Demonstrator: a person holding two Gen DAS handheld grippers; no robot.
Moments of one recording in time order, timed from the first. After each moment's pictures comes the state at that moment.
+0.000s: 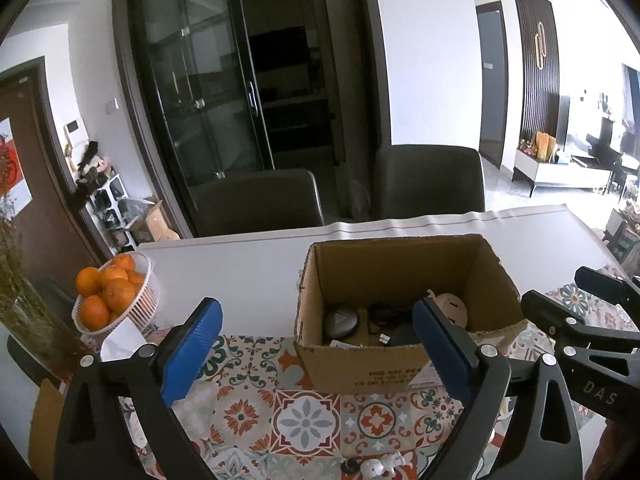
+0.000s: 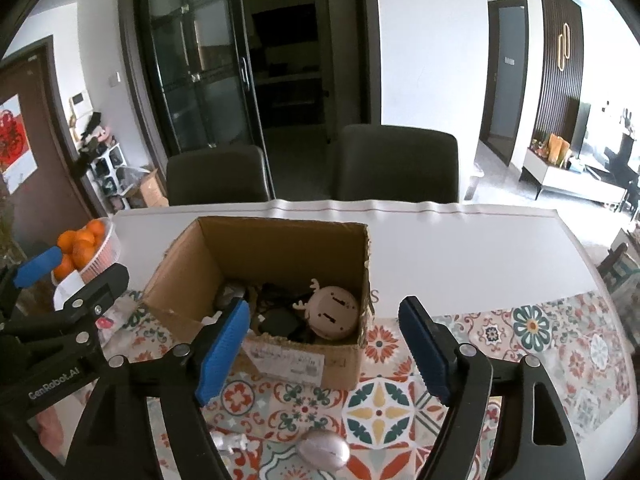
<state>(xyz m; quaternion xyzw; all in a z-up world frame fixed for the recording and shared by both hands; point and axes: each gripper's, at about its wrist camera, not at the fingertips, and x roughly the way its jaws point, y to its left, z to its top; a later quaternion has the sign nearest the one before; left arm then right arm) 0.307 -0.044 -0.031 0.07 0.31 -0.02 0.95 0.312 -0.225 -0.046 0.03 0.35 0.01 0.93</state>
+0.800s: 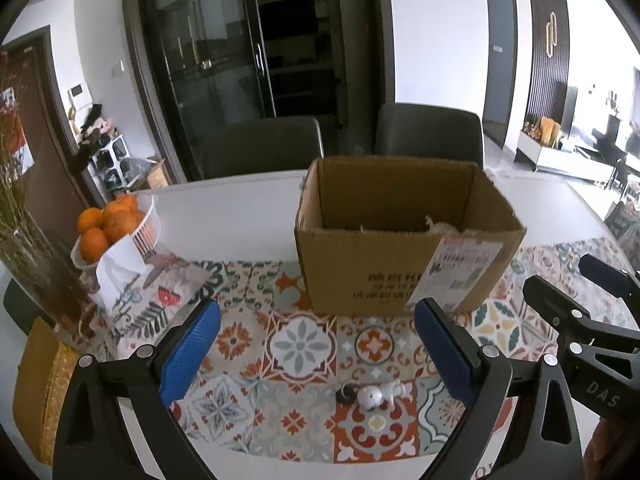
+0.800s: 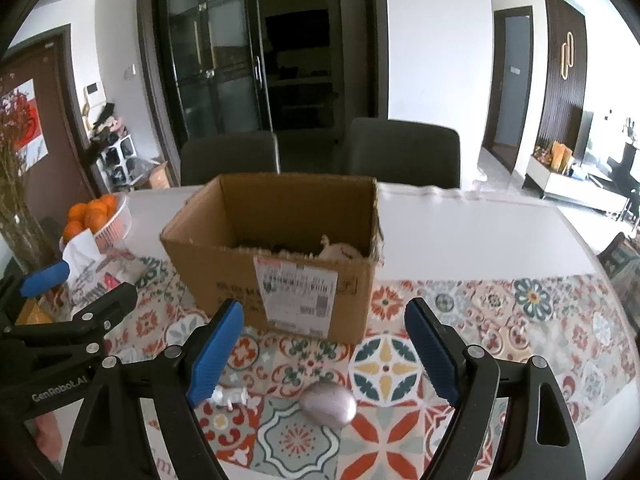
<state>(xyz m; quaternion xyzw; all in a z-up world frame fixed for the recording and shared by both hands) 0.253 -0.034 -0.086 0.05 0.37 -0.01 0.93 0.253 -0.213 -0.085 0.02 0.35 0.03 0.94</state>
